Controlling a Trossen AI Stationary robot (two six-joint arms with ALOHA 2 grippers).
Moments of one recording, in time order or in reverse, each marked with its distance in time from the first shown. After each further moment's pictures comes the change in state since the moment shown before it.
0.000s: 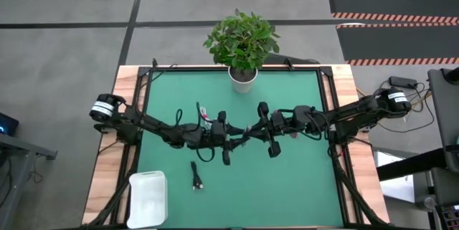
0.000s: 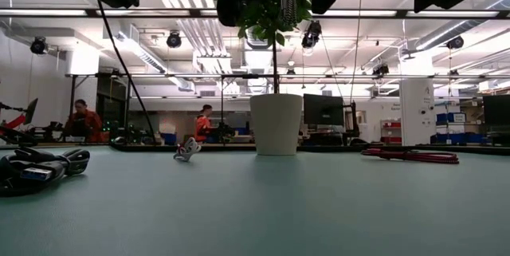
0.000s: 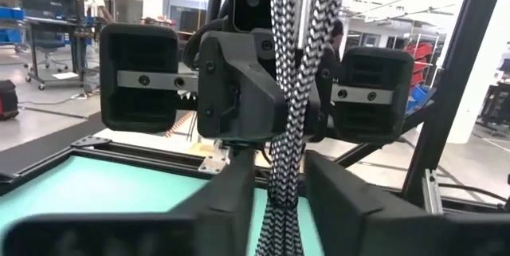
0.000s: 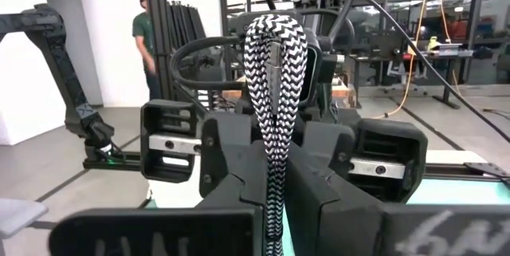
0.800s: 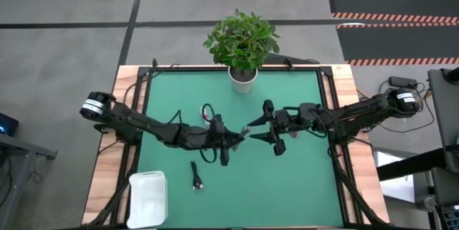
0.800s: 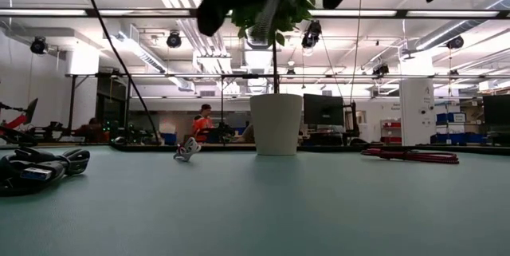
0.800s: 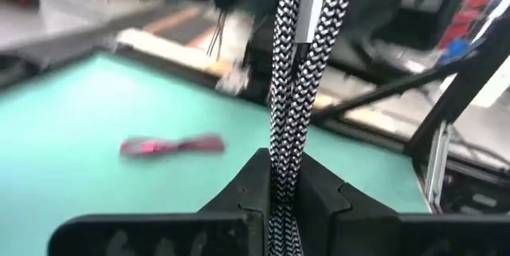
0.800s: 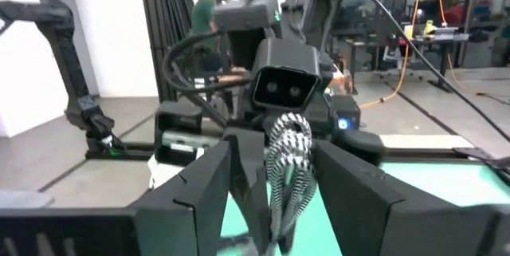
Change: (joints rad) left arm -0.027 -0.124 0.061 -0.525 -0.082 -0.275; right arm 0.000 -0.135 0.000 -0.192 0.010 0.008
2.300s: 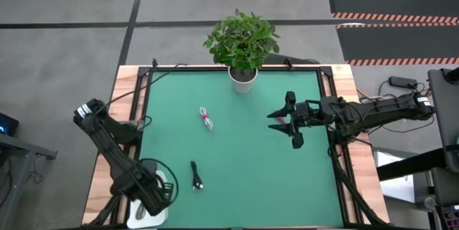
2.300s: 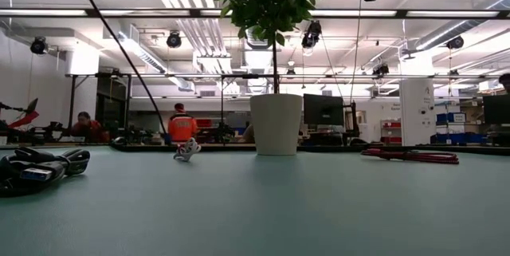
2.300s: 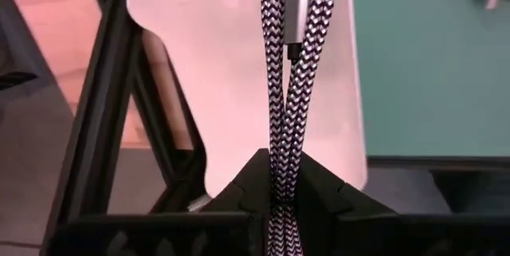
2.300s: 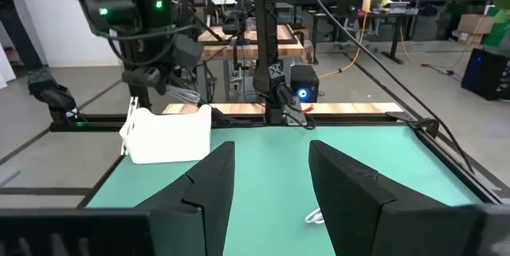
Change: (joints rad) left arm -0.602 0.039 0.545 -1.845 0.683 -1.931; right arm 0.000 -0.344 0.000 -0.473 0.122 -0.034
